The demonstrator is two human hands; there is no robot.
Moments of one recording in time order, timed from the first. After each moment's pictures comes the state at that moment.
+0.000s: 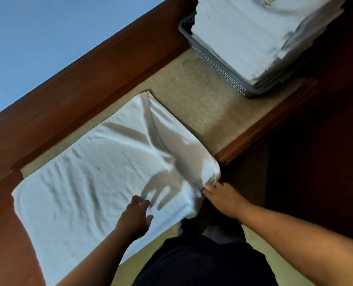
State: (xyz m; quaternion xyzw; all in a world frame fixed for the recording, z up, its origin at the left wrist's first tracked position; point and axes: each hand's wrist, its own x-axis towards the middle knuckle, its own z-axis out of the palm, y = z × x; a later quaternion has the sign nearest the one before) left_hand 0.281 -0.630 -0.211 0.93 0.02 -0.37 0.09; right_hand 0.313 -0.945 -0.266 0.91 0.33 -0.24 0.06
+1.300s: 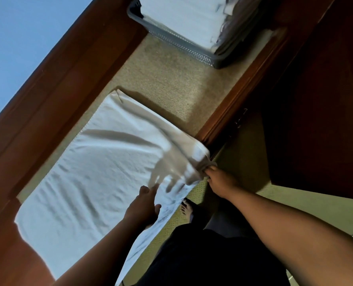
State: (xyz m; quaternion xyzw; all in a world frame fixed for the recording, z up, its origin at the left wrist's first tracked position) left_hand 0.295 -0.680 -0.208 0.92 -0.08 -0.39 0.00; right_hand 0.281 -0.955 -0.327 0.91 -0.02 -0.31 -0.26
